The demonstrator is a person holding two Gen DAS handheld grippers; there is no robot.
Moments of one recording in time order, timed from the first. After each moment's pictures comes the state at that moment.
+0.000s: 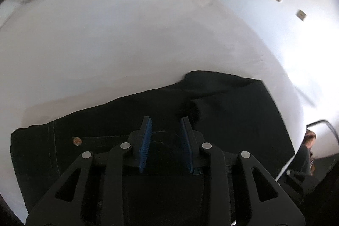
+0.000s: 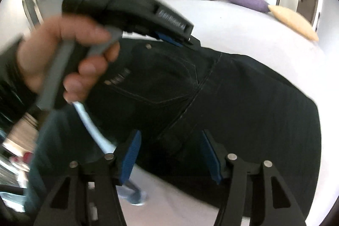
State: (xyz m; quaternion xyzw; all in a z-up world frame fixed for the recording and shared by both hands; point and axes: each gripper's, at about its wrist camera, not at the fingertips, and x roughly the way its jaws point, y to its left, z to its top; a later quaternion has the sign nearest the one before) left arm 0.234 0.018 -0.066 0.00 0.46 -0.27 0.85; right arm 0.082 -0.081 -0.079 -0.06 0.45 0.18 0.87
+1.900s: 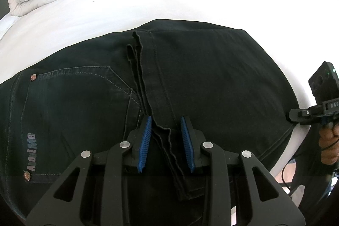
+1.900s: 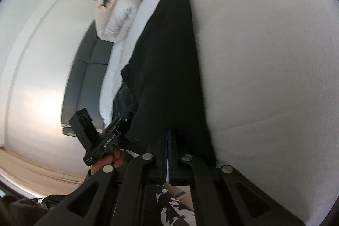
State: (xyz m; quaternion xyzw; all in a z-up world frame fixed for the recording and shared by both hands) left arm 0.132 -0.032 -0.142 0.06 0.43 -0.27 0.86; right arm 0.051 -0.343 -0.168 0.43 0.46 0.20 0.75
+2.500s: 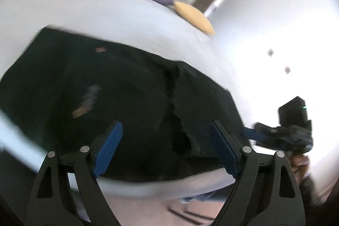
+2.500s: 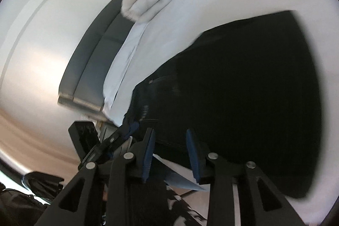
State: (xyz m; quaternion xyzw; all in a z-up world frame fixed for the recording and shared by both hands) left arm 0.076 0.111 -0.106 -0.23 0.39 -0.24 0.86; right arm 0.120 -0.222 -0.087 0.31 0.47 0.27 0.78
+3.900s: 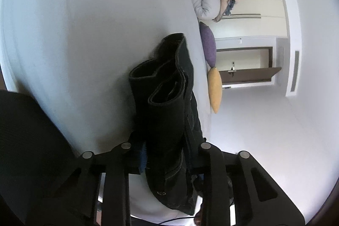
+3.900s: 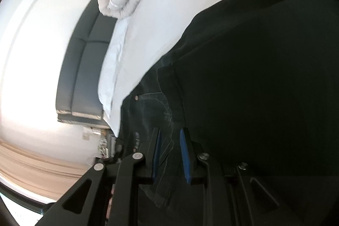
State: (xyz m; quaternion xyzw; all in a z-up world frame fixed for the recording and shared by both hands) left arm 0.105 0.284 -0.212 -0.59 0.35 -0.12 0.72; right arm 0.224 -0.183 -0.148 0.38 0.53 0.24 0.72
